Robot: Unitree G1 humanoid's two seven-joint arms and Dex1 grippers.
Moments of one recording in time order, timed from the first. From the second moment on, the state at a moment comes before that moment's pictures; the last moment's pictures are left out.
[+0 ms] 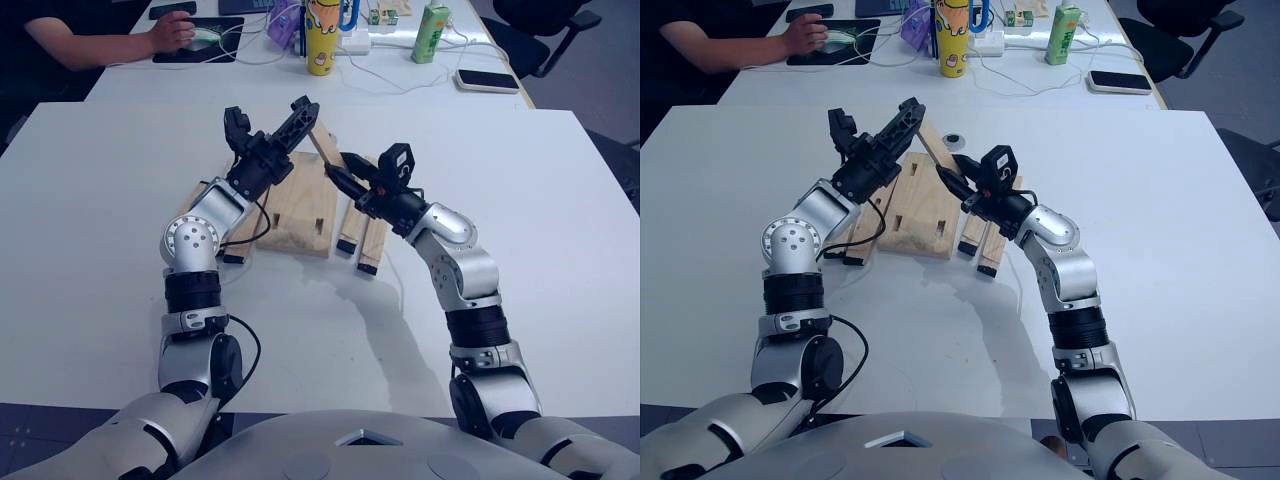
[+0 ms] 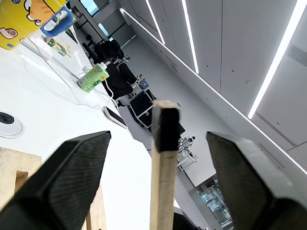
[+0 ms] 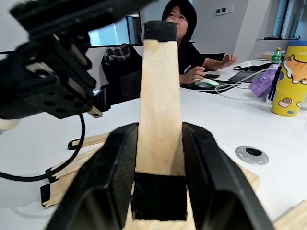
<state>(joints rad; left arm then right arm) -0.57 0.02 0.30 0.19 -0.92 0.75 -0.38 -0.36 -0.17 0.08 0.01 0.29 0.27 0.64</state>
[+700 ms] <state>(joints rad) -0.58 0.03 0.31 0.19 -0.92 0.77 -0.39 -0.36 -0.22 0.12 0.07 0.20 0.11 0.65</state>
